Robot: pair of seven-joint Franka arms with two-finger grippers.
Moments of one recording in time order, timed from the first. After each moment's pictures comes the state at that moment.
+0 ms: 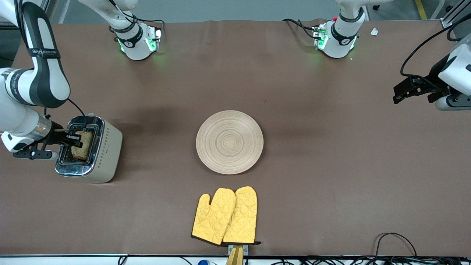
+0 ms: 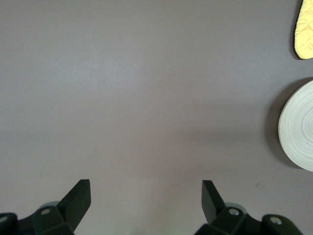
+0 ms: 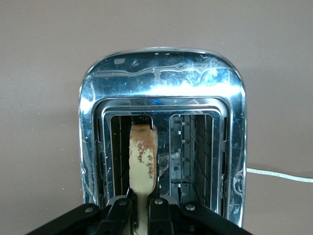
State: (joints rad) left arm 0.04 0.06 -0.16 -1.47 0.02 1.51 -0.11; right arm -0.19 0.23 0.05 -1.93 0.02 2.15 -0.09
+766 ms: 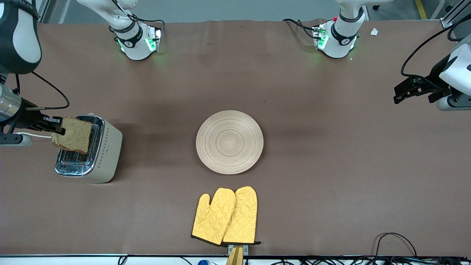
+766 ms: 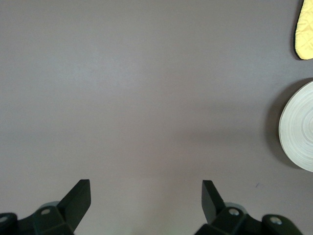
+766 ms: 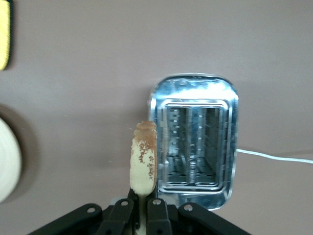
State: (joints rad) left arm 0.05 0.06 -0.16 -1.47 0.02 1.51 -0.11; right arm -0.07 0.13 0.06 -1.63 0.02 1.77 0.02
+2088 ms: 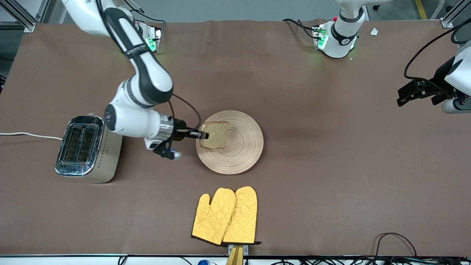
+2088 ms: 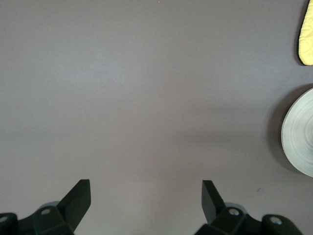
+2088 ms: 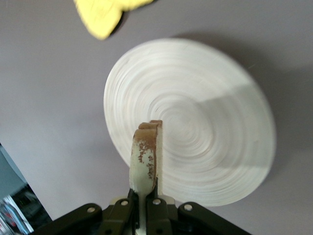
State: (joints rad) left arm 0.06 0.06 -0.16 -1.47 0.02 1.53 -0.11; right arm 0.42 0.43 0.07 -1.76 0.78 2.21 0.27
